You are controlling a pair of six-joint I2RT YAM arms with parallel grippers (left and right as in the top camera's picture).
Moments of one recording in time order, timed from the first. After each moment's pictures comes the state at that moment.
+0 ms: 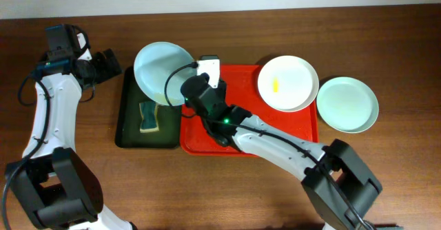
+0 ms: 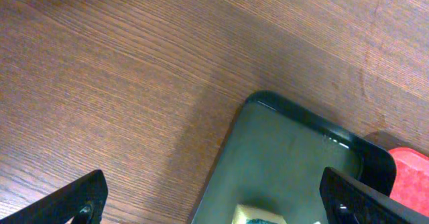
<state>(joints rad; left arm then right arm) 0.22 1.83 1.52 -0.72 0.07 -0.23 0.81 1.88 1.28 0.05 0.49 0.49</state>
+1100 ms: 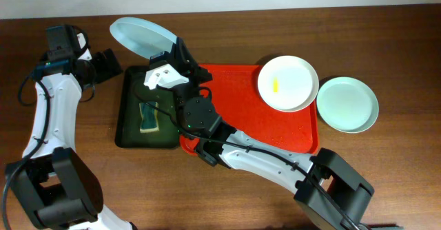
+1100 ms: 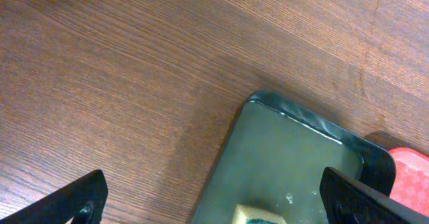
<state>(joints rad) 0.22 1.83 1.52 -0.72 0.07 -0.23 0.94 1.89 1.28 0.94 0.79 -0.76</state>
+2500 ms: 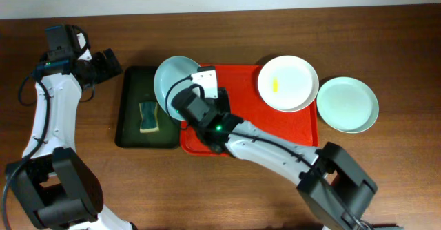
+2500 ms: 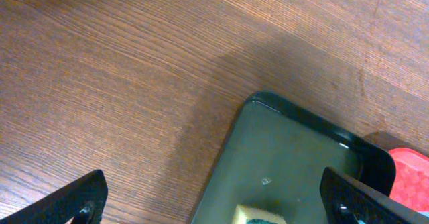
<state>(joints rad) 0.22 1.83 1.52 -0.72 0.07 -0.23 0.85 1.89 1.29 -0.15 0.68 0.45</state>
